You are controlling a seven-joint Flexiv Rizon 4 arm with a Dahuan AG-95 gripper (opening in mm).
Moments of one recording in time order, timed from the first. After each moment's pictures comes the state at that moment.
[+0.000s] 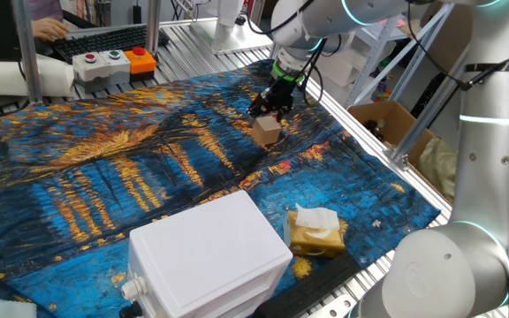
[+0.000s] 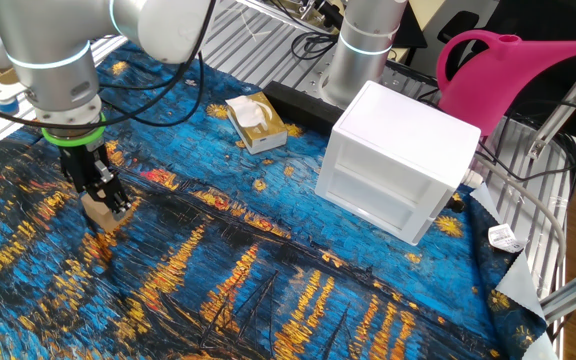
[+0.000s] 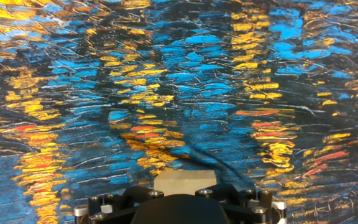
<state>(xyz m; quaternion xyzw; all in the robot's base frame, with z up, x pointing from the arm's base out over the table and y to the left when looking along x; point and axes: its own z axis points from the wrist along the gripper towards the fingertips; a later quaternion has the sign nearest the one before) 0.639 -0.233 0.038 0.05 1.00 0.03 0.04</state>
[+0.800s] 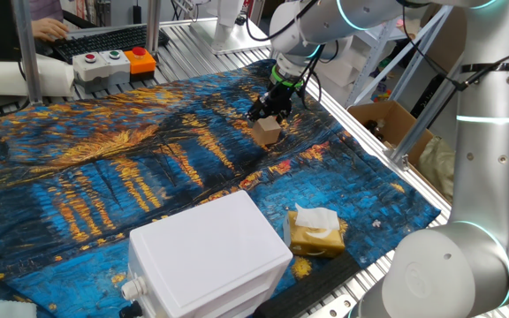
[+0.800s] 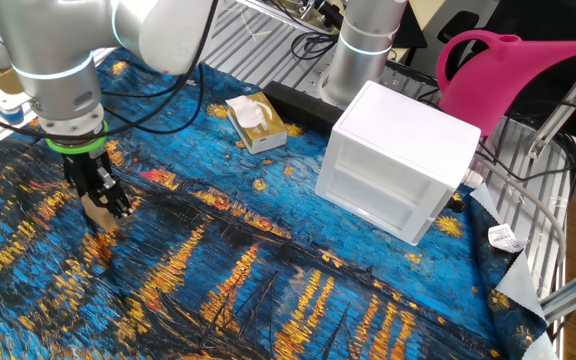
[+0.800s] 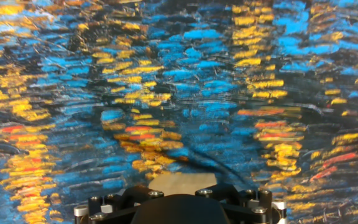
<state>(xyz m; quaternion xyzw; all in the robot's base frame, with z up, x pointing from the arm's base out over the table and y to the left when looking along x) 0.637 -0.234 0.019 0.05 1.00 0.04 0.04</state>
